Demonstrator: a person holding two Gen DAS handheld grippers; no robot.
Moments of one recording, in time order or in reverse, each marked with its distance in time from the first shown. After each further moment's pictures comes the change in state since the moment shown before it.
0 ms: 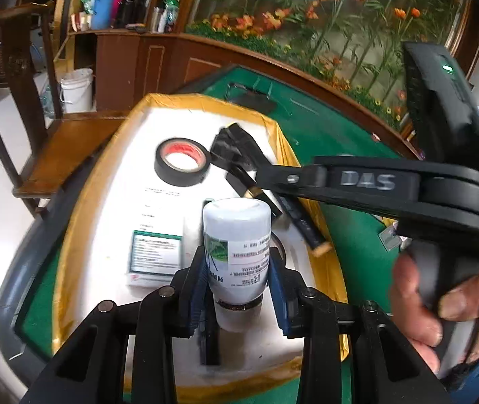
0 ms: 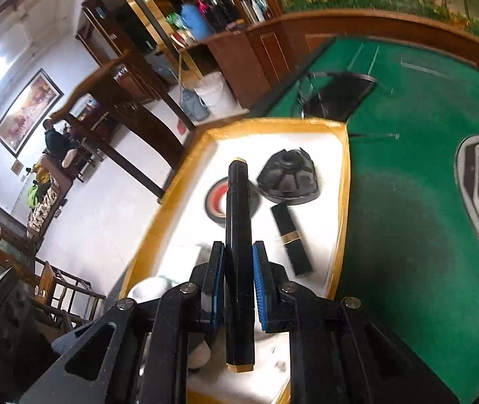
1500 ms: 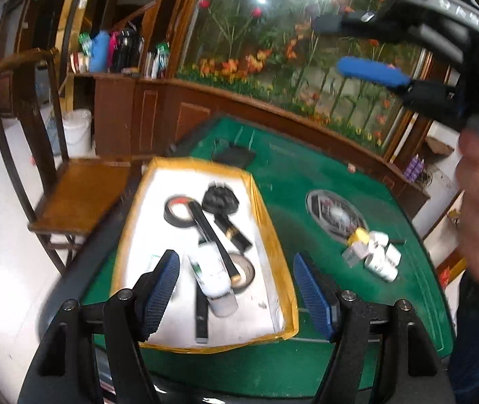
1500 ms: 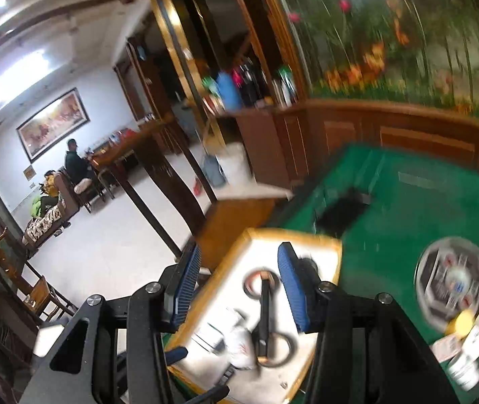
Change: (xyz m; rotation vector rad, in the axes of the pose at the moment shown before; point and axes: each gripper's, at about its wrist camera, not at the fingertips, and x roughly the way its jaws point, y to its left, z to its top) left arm -0.113 -0.012 0.005 0.050 -0.204 -0.019; right arm -0.172 0.085 0.032 -0.206 -0.377 0.041
